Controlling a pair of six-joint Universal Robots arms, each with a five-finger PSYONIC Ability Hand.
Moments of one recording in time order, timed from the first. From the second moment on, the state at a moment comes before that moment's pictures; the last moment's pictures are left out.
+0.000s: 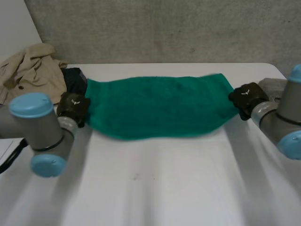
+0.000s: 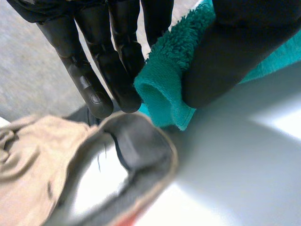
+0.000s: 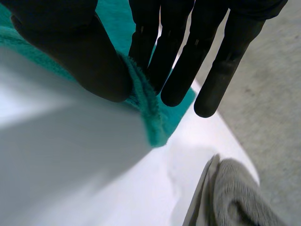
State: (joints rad) left arm 4.41 -2.18 -1.51 3.48 -1.65 3.72; right arm 1.77 -0.97 1.29 0.02 1.43 2.43; left_hand 1.14 1.20 1.20 1.20 0.97; right_hand 1.12 1.18 1.20 1.21 0.98
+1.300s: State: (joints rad) left arm 4.35 -2.17 -1.33 3.33 -1.84 3.72; right arm 1.77 -0.93 1.17 -0.22 1.47 2.51; left_hand 0.20 0.20 0.21 0.20 0.05; right_hand 0.25 0.22 0.22 0.22 0.05
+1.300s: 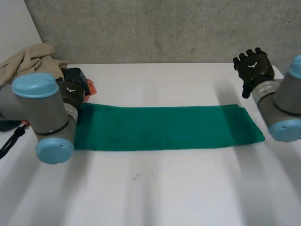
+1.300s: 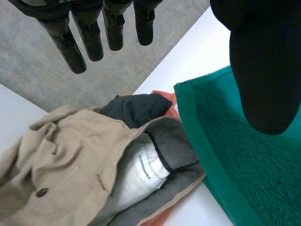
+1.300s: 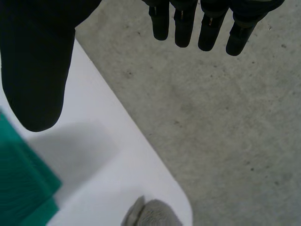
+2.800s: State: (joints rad) left arm 4.34 -1.94 -1.64 3.37 -1.75 3.71; right arm 2.31 -0.74 1.22 -0.47 1.07 2.11; left_hand 0.20 0.20 0.21 0.20 0.05; right_hand 0.24 0.25 0.27 0.27 0.08
